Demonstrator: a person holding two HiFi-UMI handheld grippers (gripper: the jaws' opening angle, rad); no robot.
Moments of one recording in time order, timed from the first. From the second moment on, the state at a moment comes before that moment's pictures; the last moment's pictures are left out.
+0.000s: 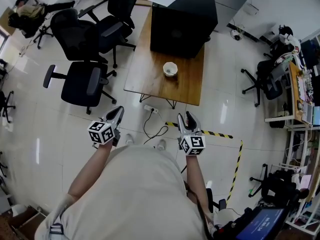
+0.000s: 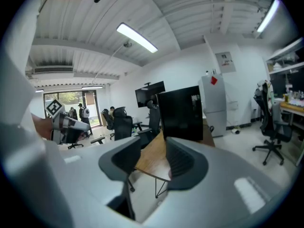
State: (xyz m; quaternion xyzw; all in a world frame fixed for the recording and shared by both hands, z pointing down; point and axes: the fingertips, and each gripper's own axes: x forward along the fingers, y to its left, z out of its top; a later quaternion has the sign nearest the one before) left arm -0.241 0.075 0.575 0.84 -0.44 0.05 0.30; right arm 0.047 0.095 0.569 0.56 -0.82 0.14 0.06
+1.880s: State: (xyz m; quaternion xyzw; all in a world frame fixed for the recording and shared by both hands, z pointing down) left arm -0.172 0.061 0.580 0.88 -0.38 0.09 0.27; right arm 0.093 0.110 0.563 0.59 -0.79 0.16 0.05
